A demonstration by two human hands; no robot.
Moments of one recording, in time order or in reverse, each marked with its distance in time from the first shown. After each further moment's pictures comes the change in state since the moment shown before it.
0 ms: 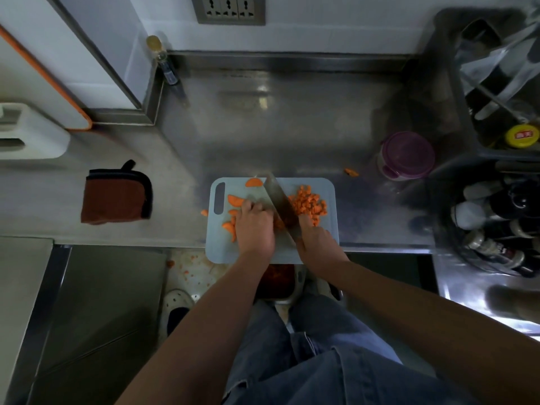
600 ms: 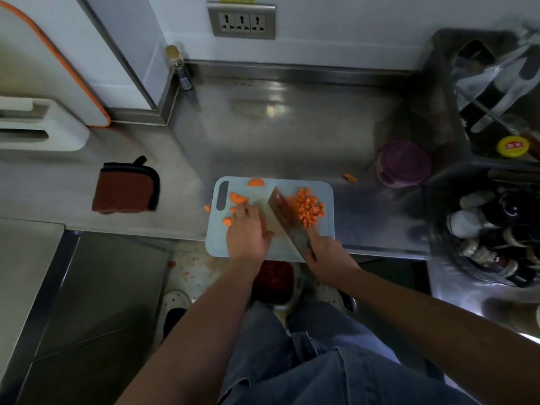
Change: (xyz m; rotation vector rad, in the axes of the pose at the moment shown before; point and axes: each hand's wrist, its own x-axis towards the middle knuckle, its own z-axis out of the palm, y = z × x) left_hand -0.028 -0.006 -0.002 -0.200 -0.010 -0.193; right_hand -0.027 0.023 -0.012 -0.021 -0.058 -0.113
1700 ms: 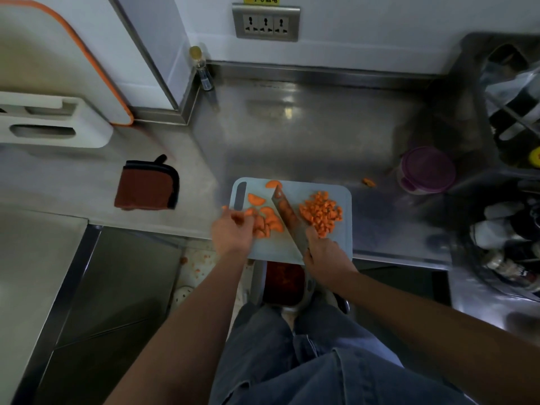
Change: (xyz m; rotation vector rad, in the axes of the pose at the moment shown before) left_hand 0.012 -0.042 -0.027 -0.484 0.177 -0.429; right_hand 0.017 -0.028 0.018 -0.076 0.018 0.005
